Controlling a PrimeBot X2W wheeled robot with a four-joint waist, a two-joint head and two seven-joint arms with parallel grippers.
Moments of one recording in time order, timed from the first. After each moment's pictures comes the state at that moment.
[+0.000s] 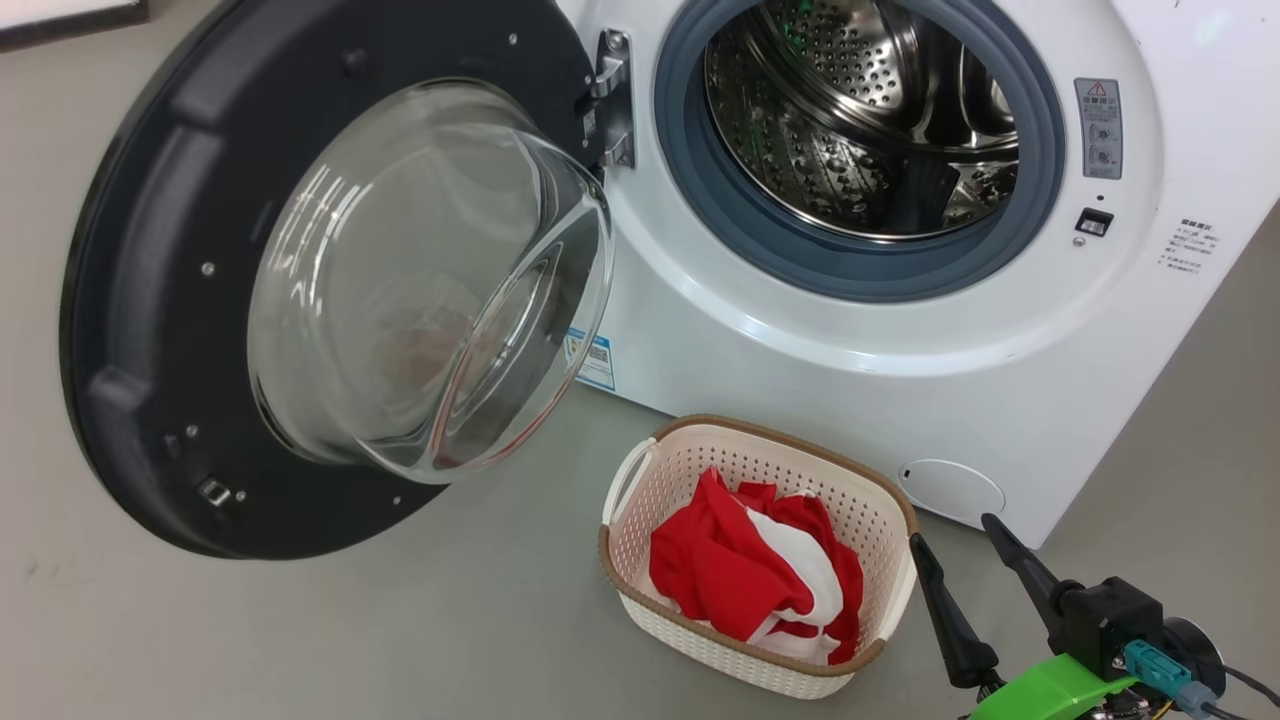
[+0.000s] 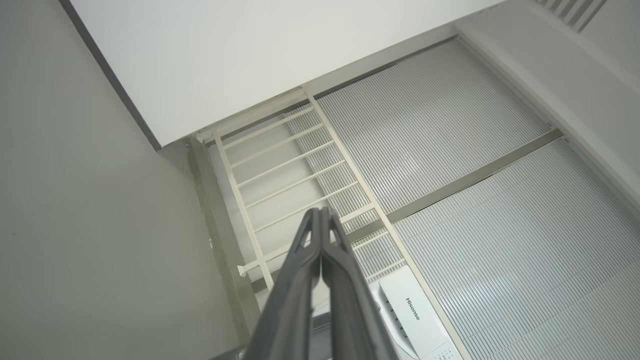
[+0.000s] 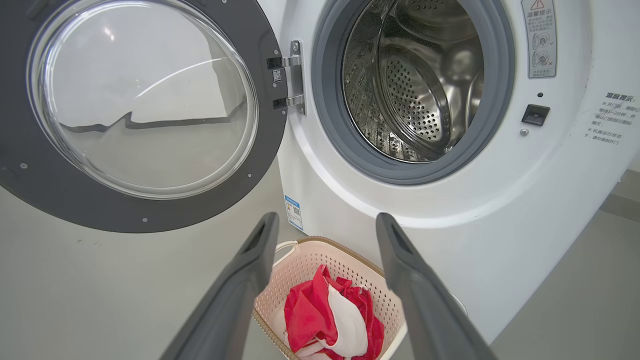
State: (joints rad) left arm -0.23 0.33 0.61 0.09 -1.54 0.02 0.08; right arm 0.06 -0.04 0.04 0.13 0.18 0.13 -0.10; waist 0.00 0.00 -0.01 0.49
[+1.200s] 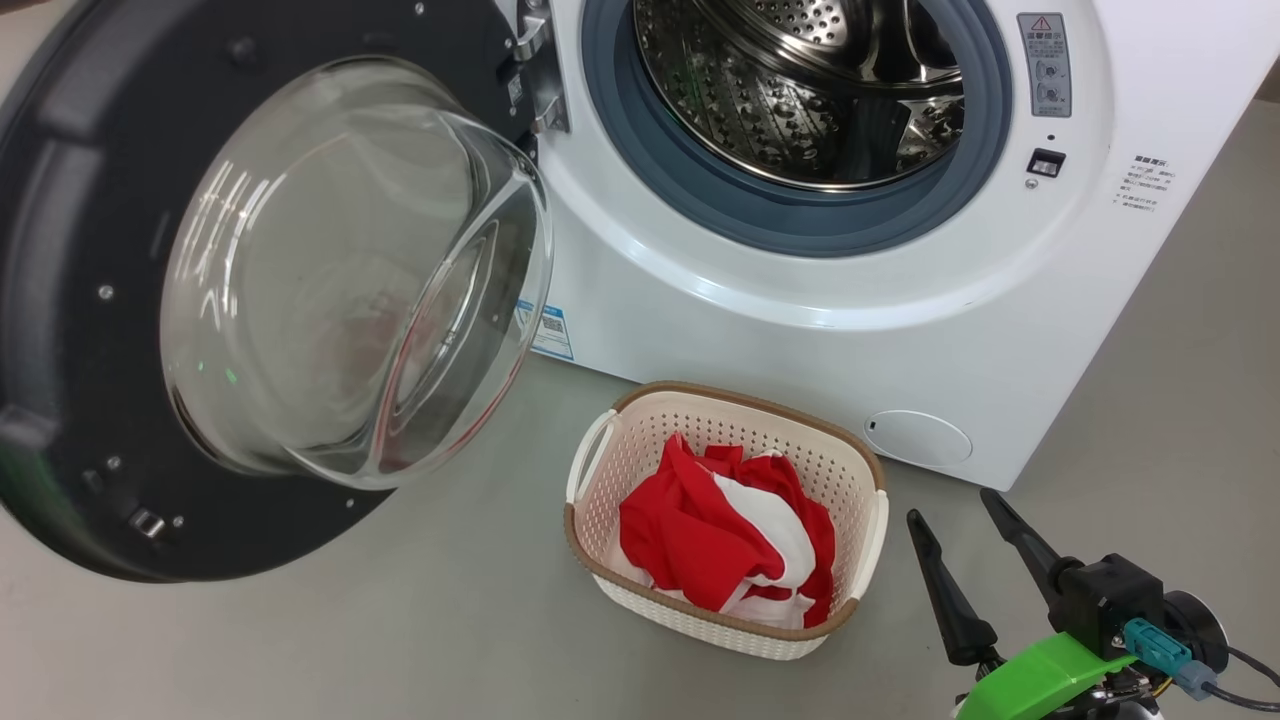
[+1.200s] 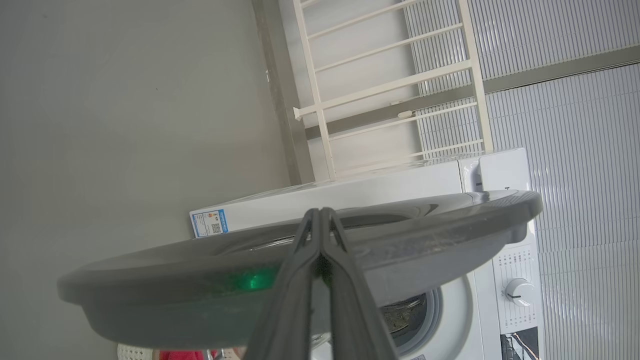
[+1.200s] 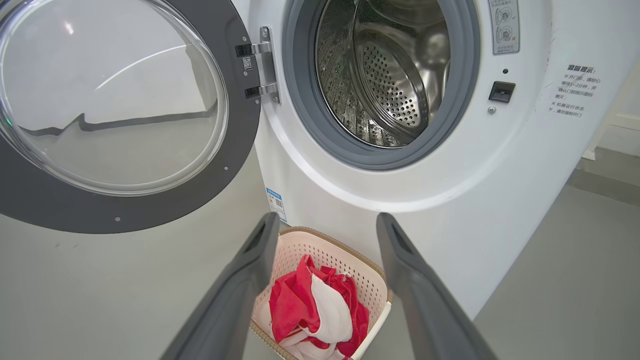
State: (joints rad) left arm -0.50 0.40 0.36 0.73 -1.58 -0.06 0.45; right arm 0.04 -0.04 0.04 0.09 0.17 0.13 -0.07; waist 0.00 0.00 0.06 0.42
